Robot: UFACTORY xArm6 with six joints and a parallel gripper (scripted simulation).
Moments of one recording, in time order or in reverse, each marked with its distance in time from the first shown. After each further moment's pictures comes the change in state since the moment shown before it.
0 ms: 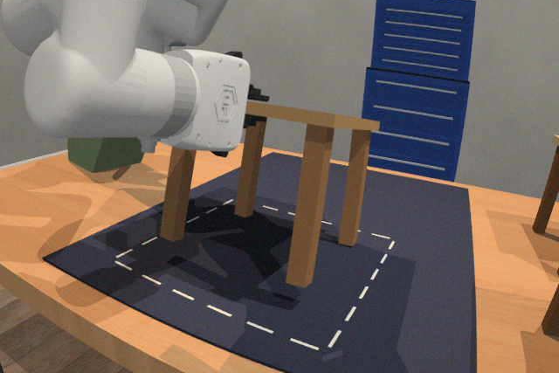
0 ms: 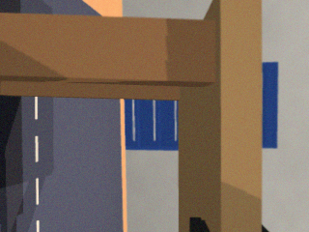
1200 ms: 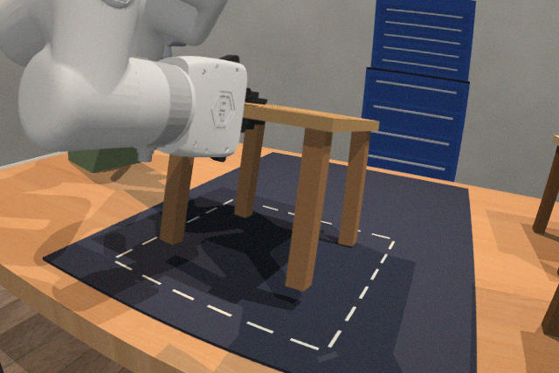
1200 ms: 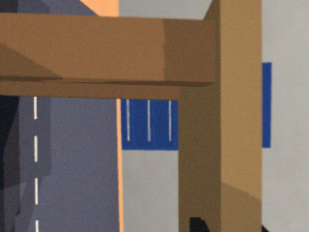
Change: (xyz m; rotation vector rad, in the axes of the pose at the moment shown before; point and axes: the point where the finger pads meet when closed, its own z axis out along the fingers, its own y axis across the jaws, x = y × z) arm 0.000 -0.004 -0.004 -0.021 0.000 0.000
